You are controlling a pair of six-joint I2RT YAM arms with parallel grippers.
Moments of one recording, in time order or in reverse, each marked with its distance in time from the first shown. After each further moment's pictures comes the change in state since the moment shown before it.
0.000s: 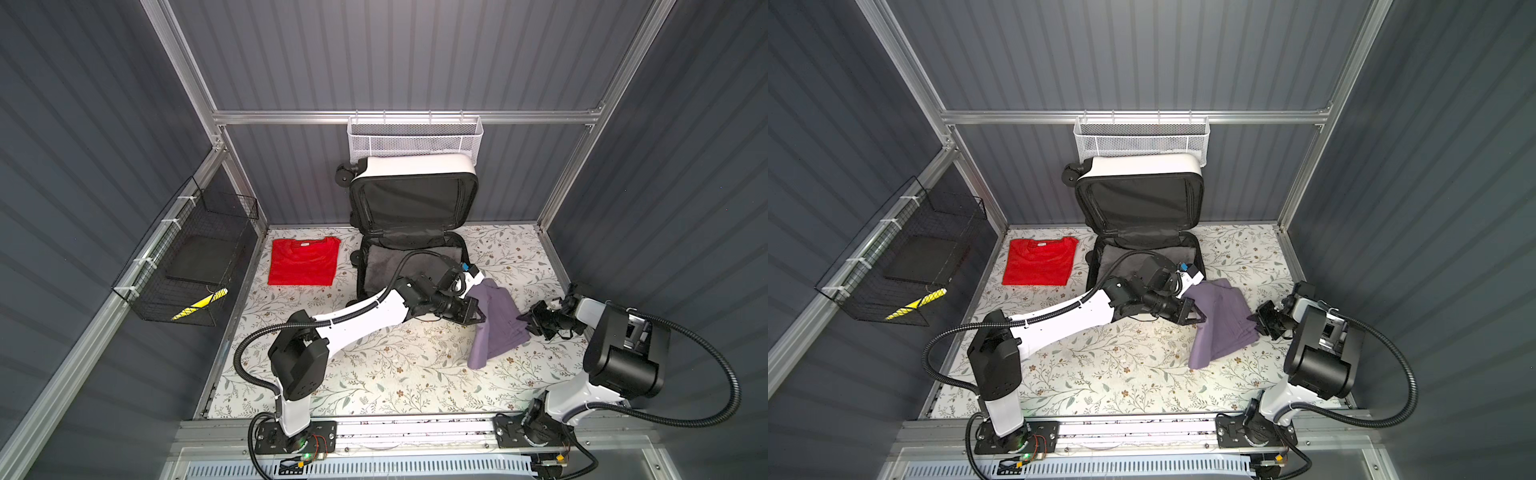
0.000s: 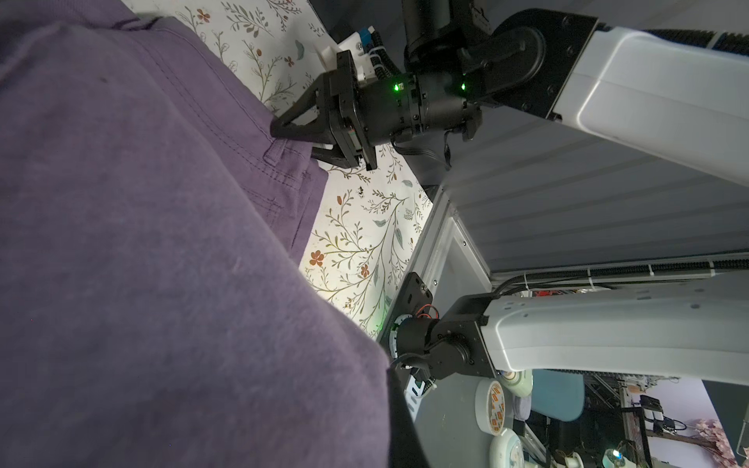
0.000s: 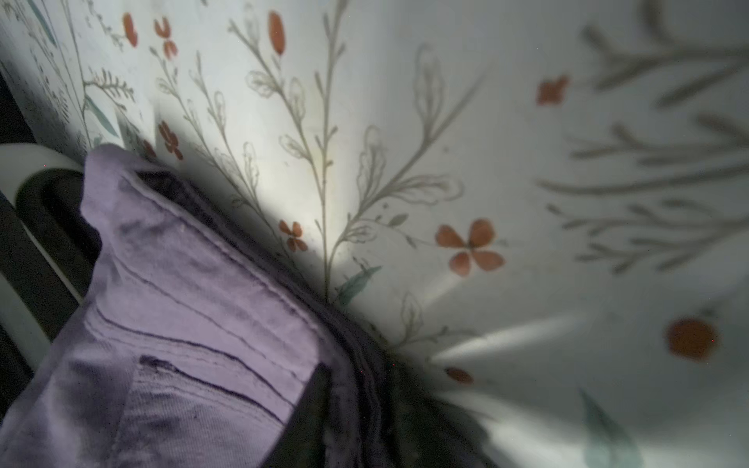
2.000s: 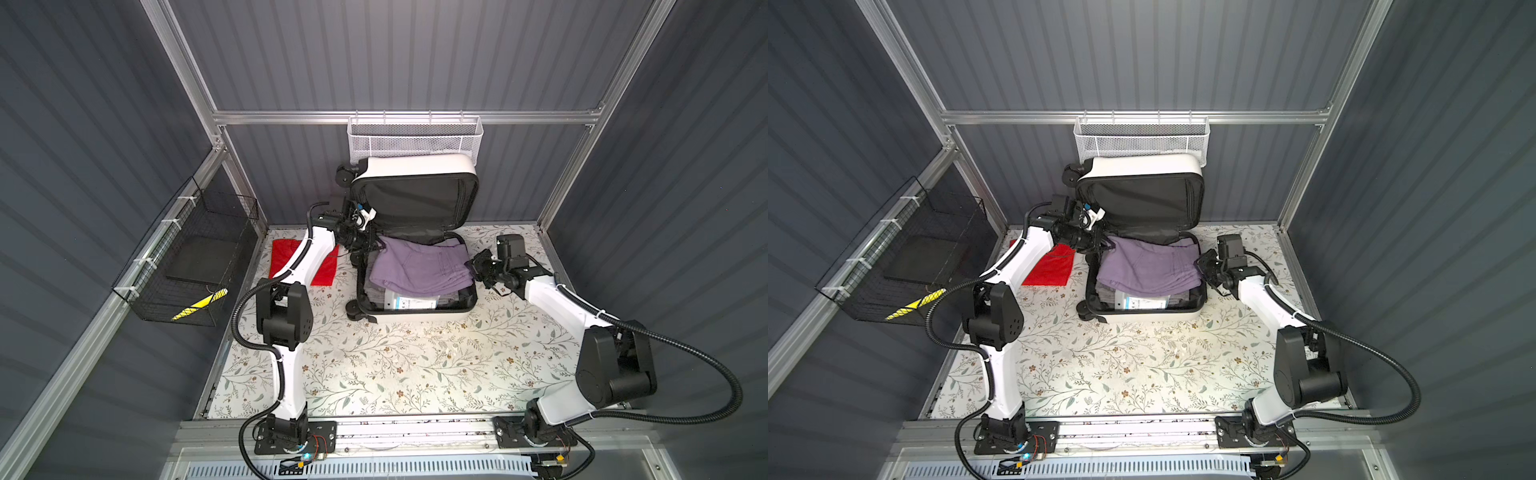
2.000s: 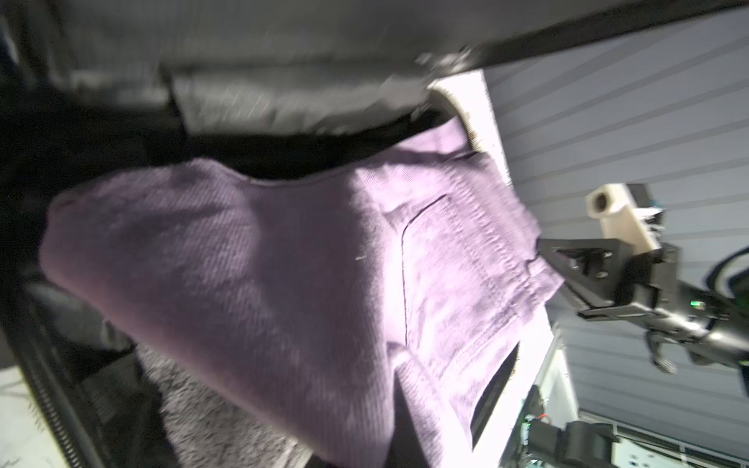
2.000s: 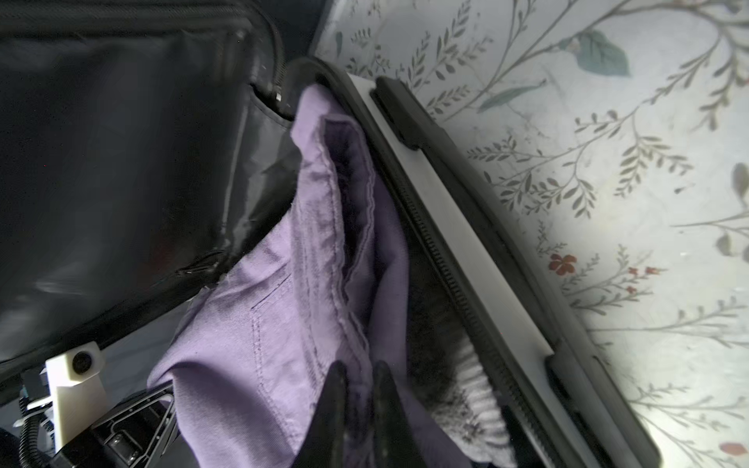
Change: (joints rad) left arm 0.744 0.245 0.382 -0.447 0.121 0.381; right arm 0.668 -0.097 0.246 0.318 0.335 0.612
